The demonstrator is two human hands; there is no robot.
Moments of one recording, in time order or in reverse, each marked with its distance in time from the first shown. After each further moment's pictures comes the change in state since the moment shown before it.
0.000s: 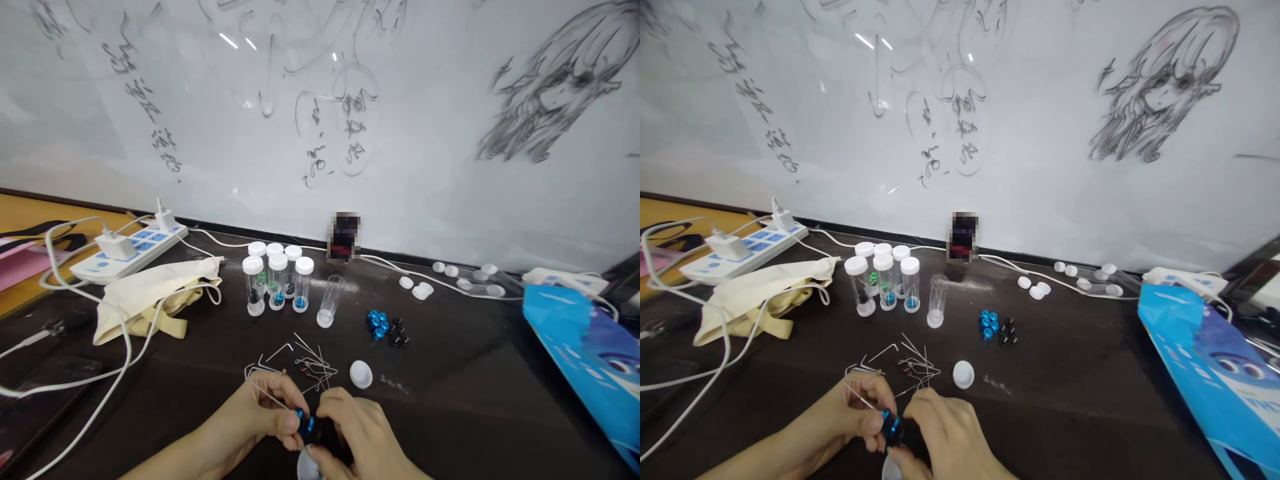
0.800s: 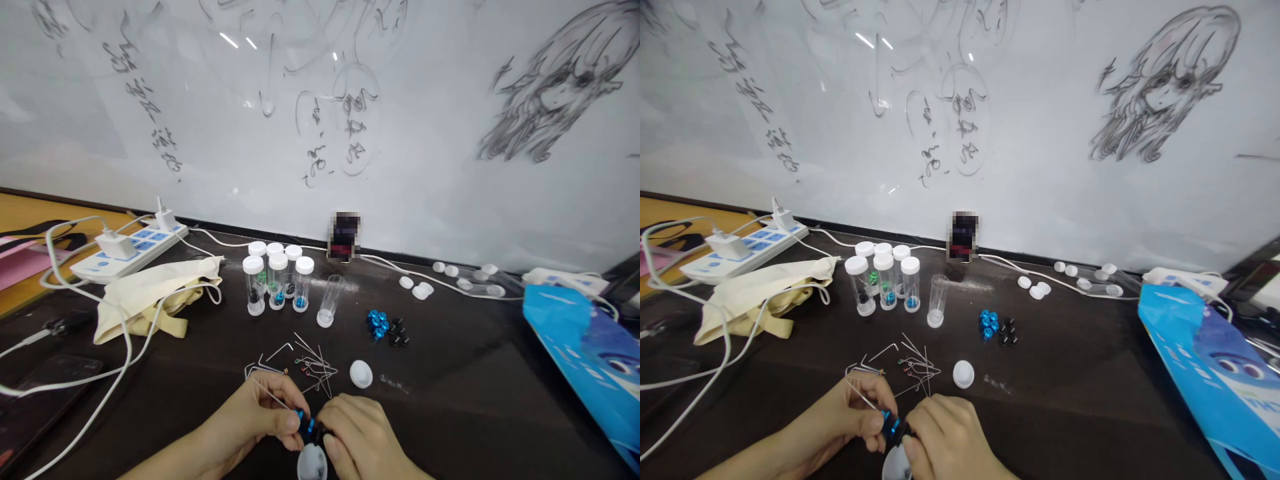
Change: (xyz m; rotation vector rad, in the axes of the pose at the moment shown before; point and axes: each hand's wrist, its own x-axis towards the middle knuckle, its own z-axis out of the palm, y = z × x) left_hand 0.001 -0.003 0.000 0.012 0.030 -0.001; right_hand -0.002 0.002 -0.002 0.015 -0.045 -0.009
